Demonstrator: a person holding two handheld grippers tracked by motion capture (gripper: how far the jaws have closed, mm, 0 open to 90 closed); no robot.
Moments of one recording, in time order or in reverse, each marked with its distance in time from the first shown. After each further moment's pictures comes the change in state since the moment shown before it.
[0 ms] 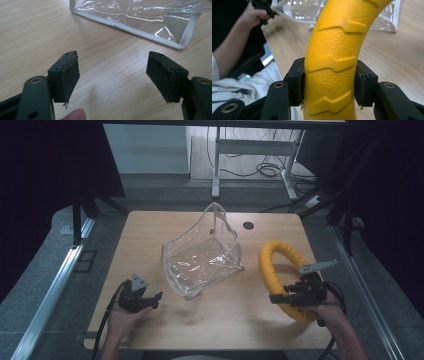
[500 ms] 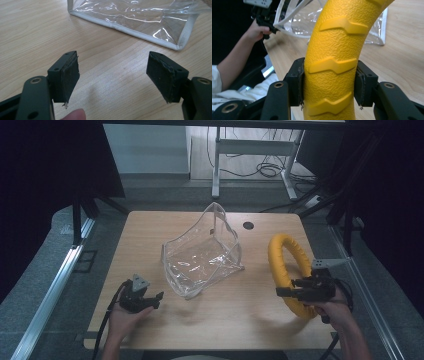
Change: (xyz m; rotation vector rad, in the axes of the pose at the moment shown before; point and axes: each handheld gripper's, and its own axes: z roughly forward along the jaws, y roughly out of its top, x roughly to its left) left arm -0.002 0.001 0.001 -0.006 -0.005 0.005; right arm -0.006 0.004 -0.020 -0.102 -0.008 0.015
